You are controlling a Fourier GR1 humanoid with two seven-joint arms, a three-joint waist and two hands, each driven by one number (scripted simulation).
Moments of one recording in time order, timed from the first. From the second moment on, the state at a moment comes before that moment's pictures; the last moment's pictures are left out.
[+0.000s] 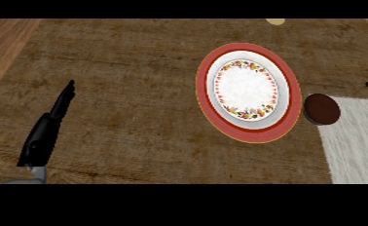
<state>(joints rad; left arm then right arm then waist) 0.01 0.32 0.00 -1.49 -0.16 0.03 -0.13 -0.50 -0.89 0.05 -0.95 0.41 0.12 -0.36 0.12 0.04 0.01</state>
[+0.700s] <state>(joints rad) 0.03 0.33 0.04 -1.48 -0.16 0.04 -0.12 -0.81 -0.84 -0.01 -0.69 0.33 0.24 -0.90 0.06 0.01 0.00</state>
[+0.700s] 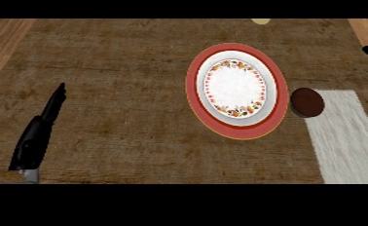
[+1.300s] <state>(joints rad) 0.09 0.32 0.08 -1.49 -0.16 0.04 -0.14 -0.94 -0.61 0.07 -0.81 0.33 0.36 -0.67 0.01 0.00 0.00</state>
